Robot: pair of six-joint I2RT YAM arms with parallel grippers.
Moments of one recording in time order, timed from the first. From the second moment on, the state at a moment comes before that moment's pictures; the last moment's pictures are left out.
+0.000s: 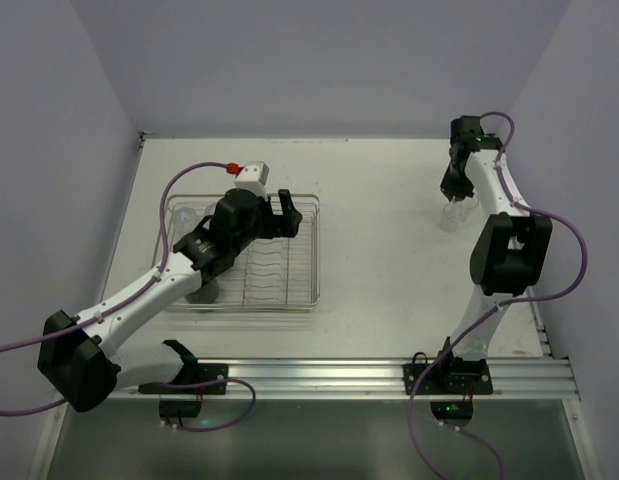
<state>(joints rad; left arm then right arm) -0.66 1.20 0.95 -0.18 -0.19 -0.49 -0.04 1.92 1.73 -0.96 0.32 0.40</state>
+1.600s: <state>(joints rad) -0.57 1.13 0.93 -0.28 -0.21 -0.46 -0.04 1.96 1.73 -0.94 0.27 0.40</state>
